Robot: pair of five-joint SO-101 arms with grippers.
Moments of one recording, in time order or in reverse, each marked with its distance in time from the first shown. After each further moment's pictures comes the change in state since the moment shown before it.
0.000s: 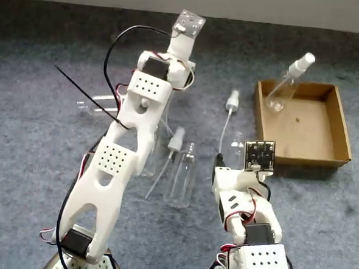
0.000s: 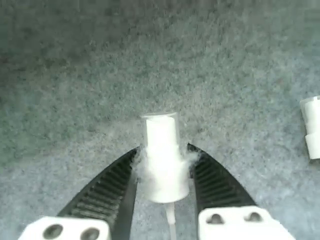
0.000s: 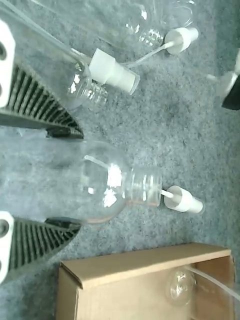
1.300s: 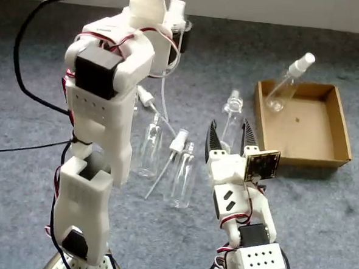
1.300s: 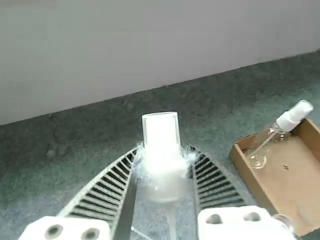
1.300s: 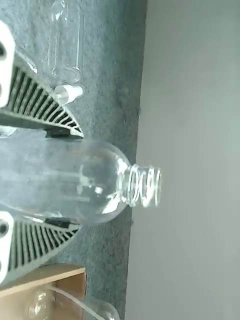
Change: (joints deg) left arm 3.5 -44.2 -2.5 21.7 6.8; right arm -4.9 0.0 2.8 -30.8 2.4
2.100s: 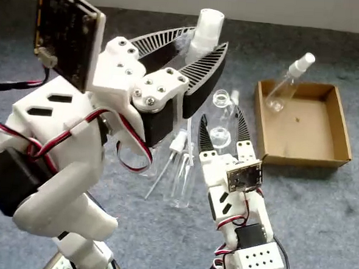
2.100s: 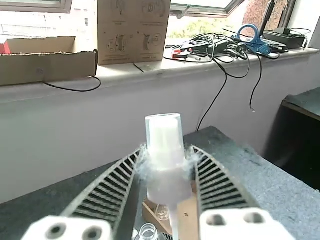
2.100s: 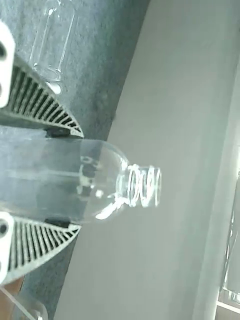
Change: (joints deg) left arm 18.8 -23.4 -0.9 0.4 3.4; right arm -3.8 0.0 0.0 -8.8 10.8
